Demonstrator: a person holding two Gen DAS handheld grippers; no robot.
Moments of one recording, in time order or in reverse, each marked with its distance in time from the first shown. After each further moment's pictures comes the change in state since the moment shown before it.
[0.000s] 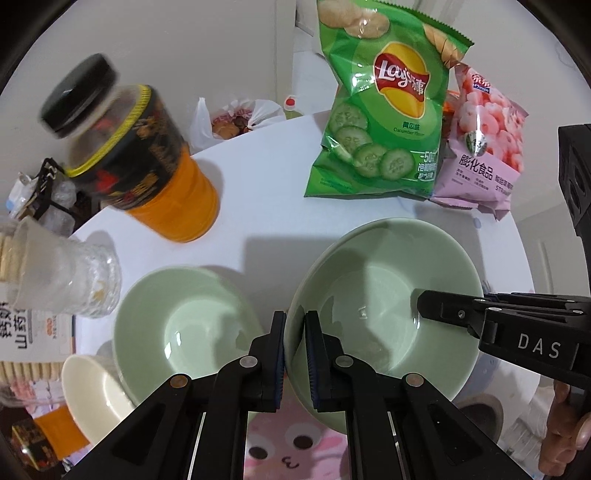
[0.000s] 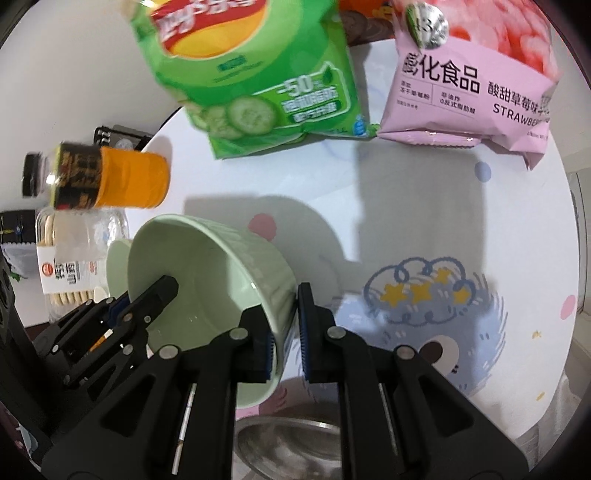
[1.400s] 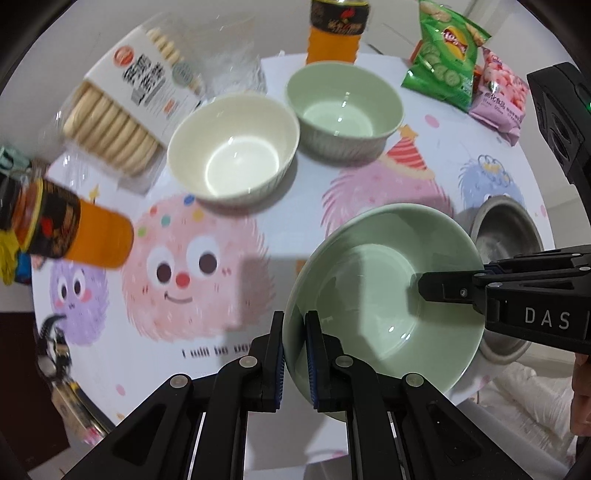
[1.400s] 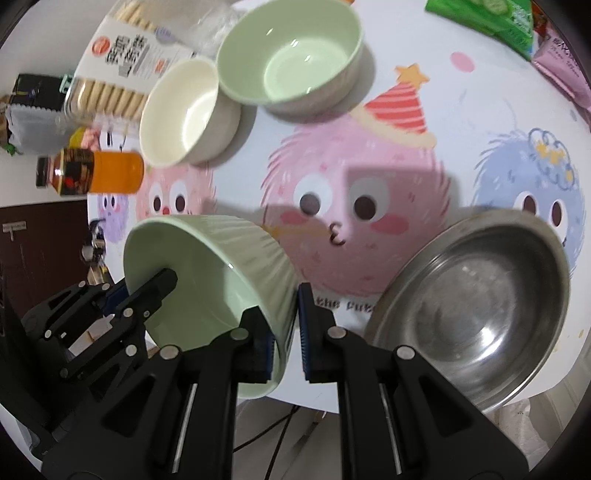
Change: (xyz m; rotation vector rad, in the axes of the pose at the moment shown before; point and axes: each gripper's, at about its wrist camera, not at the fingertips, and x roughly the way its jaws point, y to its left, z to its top) left arm -0.055 0.097 -0.217 -0.176 0.044 0.046; right arm 0.059 0.138 -0.169 -0.323 0.194 -0.052
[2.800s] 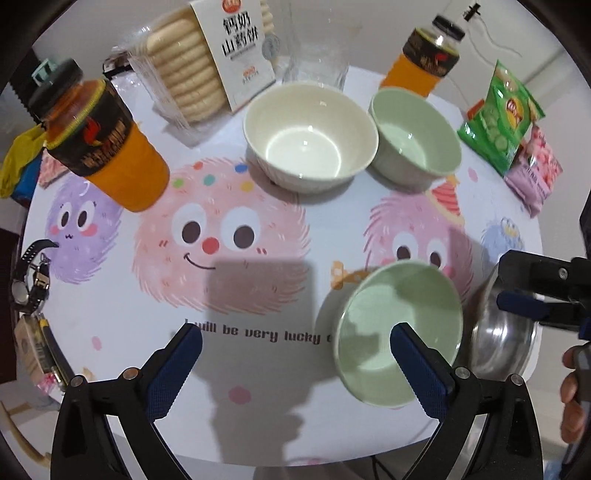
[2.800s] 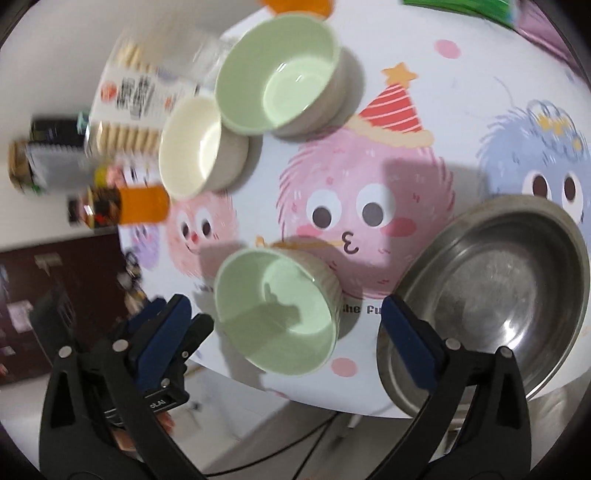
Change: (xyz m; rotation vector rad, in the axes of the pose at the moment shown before) left arm -0.012 0.056 -0.018 -0.286 -0.067 -0.073; right arm -0.018 -0.029 0.000 0.145 -0.082 0.183
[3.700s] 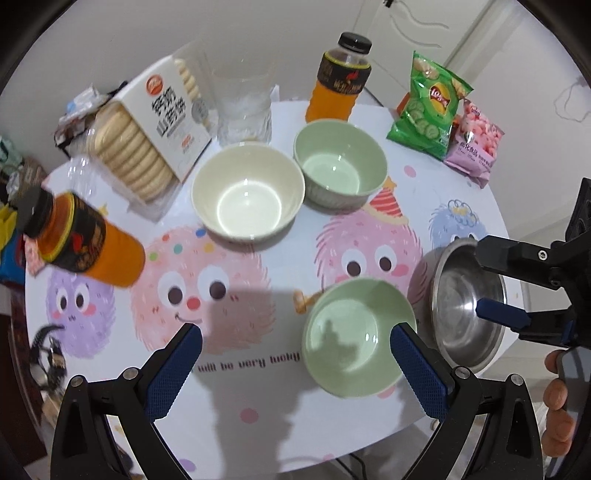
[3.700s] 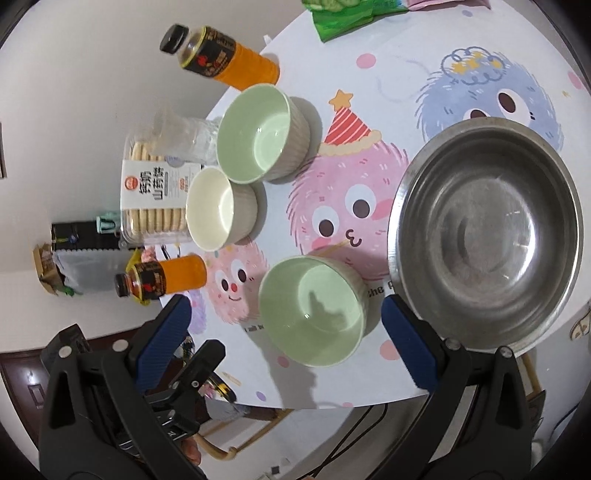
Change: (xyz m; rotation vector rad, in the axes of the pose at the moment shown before) left arm -0.044 -0.031 0.021 0.263 -0.076 -0.078; right arm -0.045 -0.007 -0.045 0.287 -0.264 0.110
